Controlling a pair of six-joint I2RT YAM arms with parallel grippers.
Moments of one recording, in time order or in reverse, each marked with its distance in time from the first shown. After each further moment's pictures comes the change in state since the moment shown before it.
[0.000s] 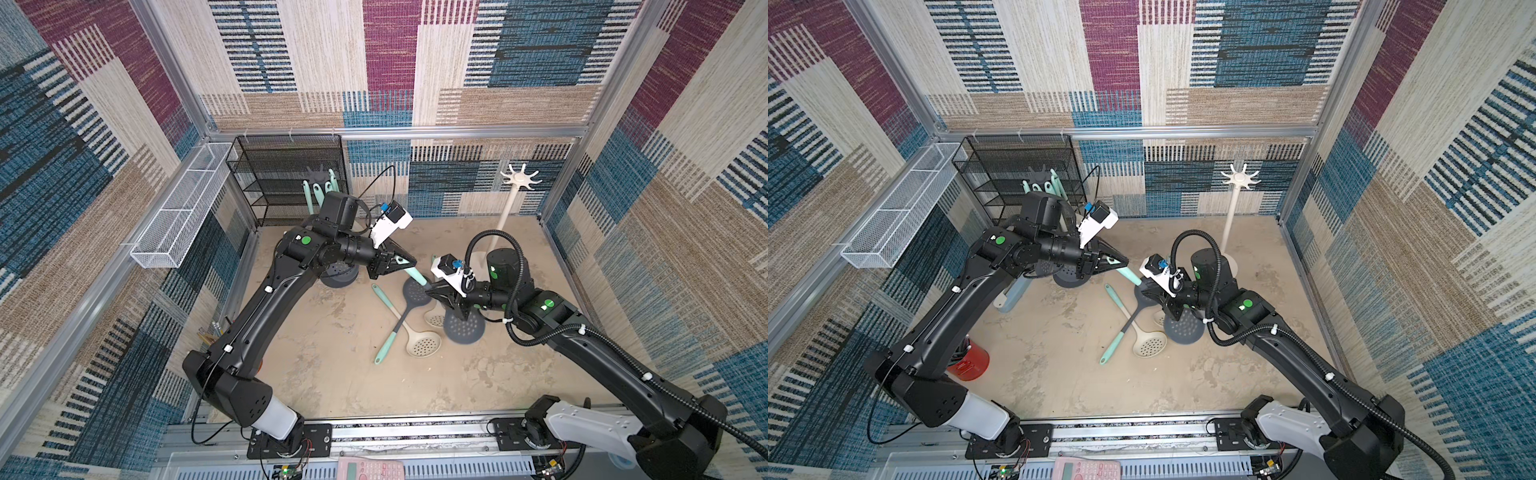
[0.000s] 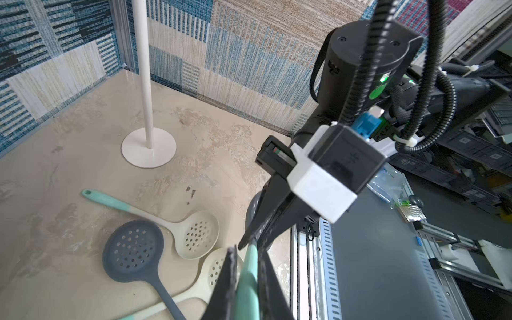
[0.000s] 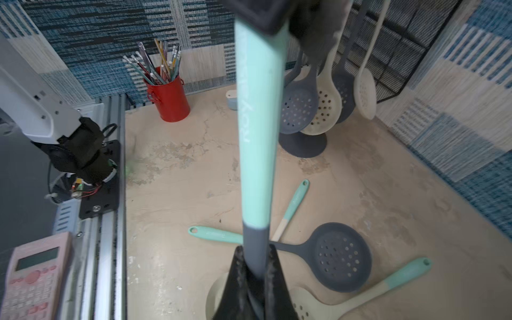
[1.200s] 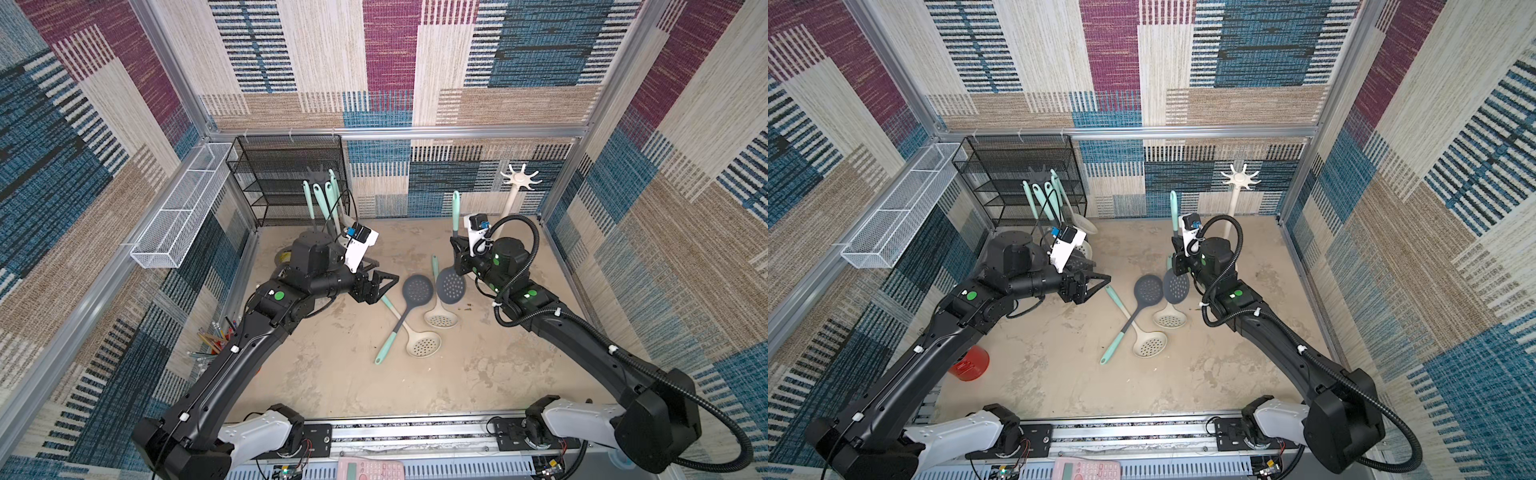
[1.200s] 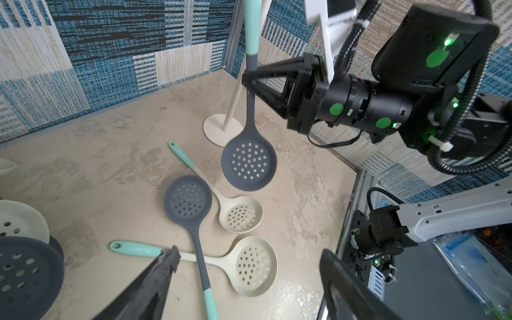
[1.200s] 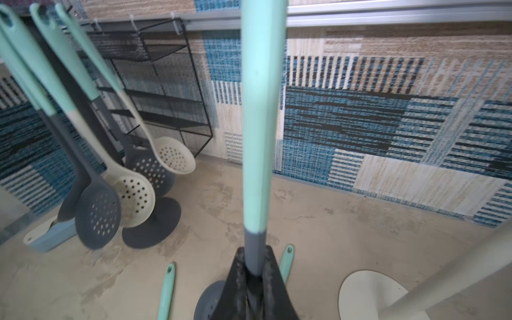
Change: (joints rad) left arm 0.007 -0.401 -0.561 0.377 -0.390 -0.330; right arm -0.140 0.167 -0.046 0.556 0.601 0.392
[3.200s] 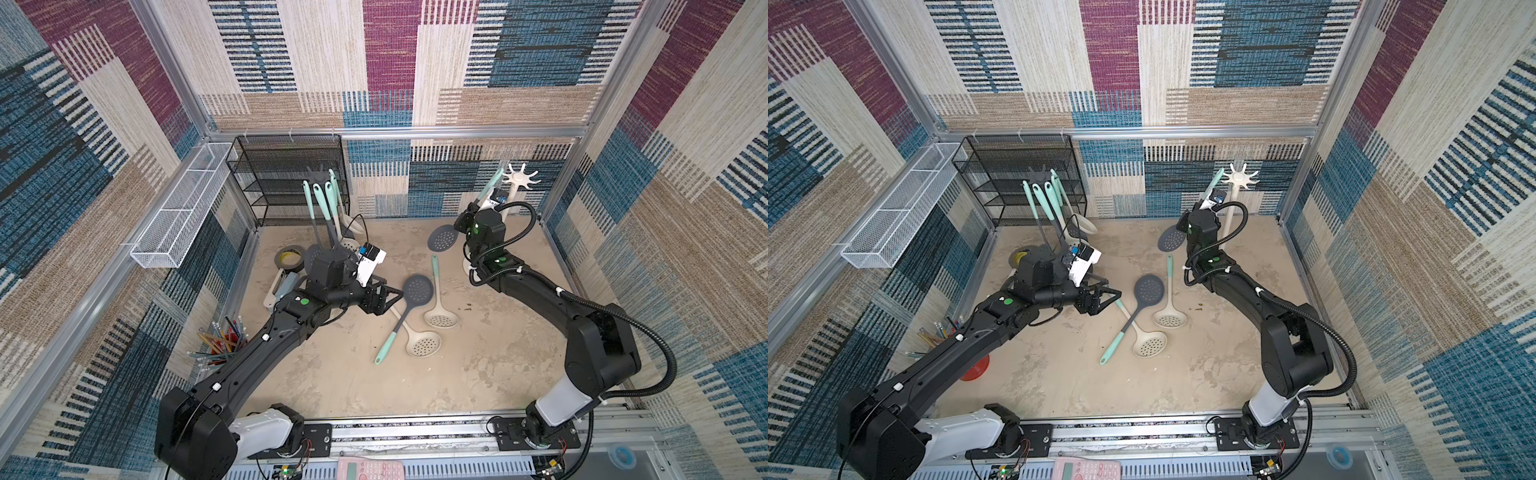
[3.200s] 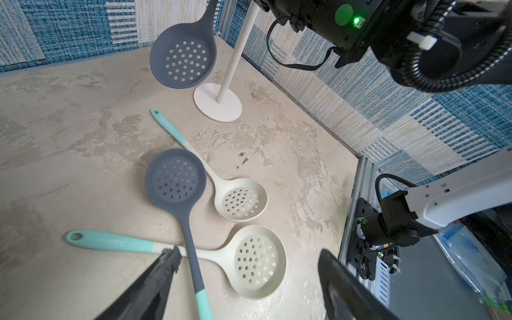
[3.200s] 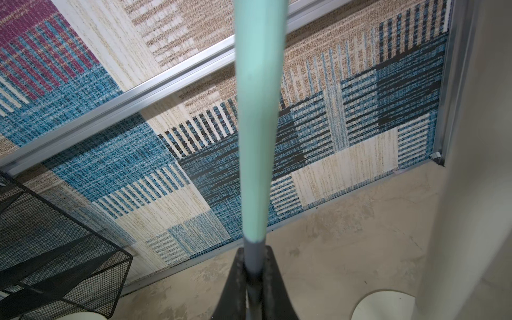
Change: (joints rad) left arm 0.000 0.075 -0.219 0.237 0.076 -0.035; right arm -0.086 0.356 0.235 0.182 0.385 0.349
